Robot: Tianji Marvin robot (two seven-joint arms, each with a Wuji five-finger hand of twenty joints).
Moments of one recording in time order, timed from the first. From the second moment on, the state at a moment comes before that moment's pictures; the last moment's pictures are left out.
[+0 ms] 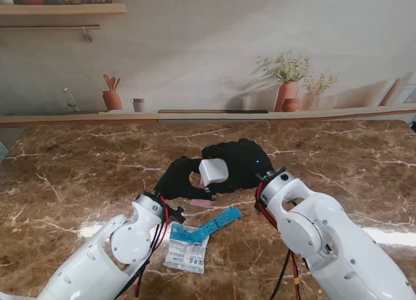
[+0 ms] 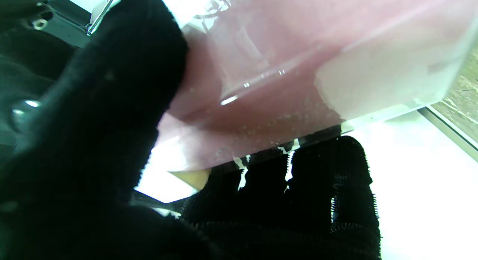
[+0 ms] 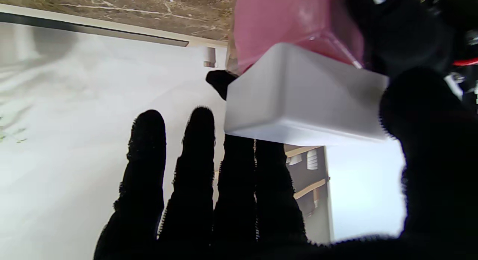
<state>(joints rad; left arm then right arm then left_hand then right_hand) 1.43 -1.21 -0.96 -1.49 0.36 -0.39 0.28 -1.54 -1.05 1.15 -1.97 -0.99 -0.06 0.12 0.79 -0.94 0.64 -0.28 0.90 0.08 0.02 0.46 1.12 0.18 0.19 0.78 0.90 0.25 0.52 0.94 0.21 0.19 1.10 0.87 0.30 -0.65 0.68 0.00 0.52 -0.06 0.41 0.87 0.70 -0.12 0.43 0.62 0.71 -0.06 0.38 0.50 0.45 0.05 0.91 0.77</state>
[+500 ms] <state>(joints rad) 1.44 -1.21 -0.95 -1.49 0.35 -0.37 0.28 -1.54 -1.07 1.12 -1.95 -0.97 0.02 0.06 0.79 -0.96 0.64 -0.28 0.91 0.06 0.06 0.45 1.13 0.18 0.19 0.78 0.90 0.25 0.52 0.92 0.21 0.20 1.10 0.88 0.37 -0.75 0.50 -0.12 0.74 -0.10 0.61 0.98 1.01 -0.12 0.43 0.73 1.08 -0.07 0.76 0.77 0.70 0.05 1.36 0.81</state>
